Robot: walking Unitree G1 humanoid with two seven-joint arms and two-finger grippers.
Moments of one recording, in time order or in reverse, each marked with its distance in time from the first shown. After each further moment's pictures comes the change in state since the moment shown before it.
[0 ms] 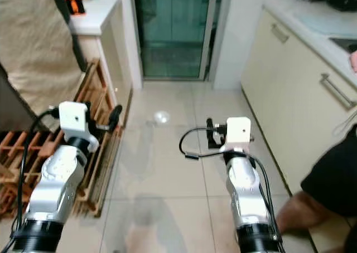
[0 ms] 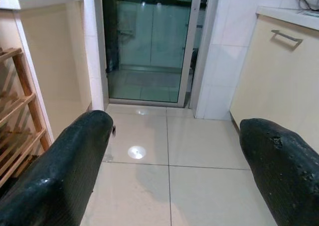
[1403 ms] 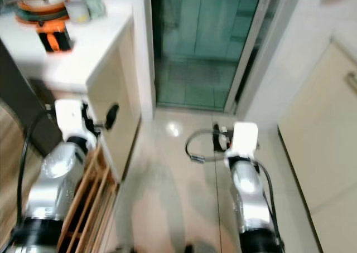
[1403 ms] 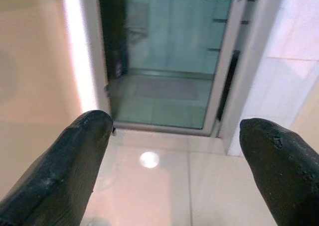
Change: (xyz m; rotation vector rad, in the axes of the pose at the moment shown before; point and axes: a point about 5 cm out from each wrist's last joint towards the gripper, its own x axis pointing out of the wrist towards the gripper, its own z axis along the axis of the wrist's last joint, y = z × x) left arm 0.003 0.012 -0.004 -0.079 0.054 0.071; right arm -0.004 -0.004 -0.010 0.025 0.032 -0.031
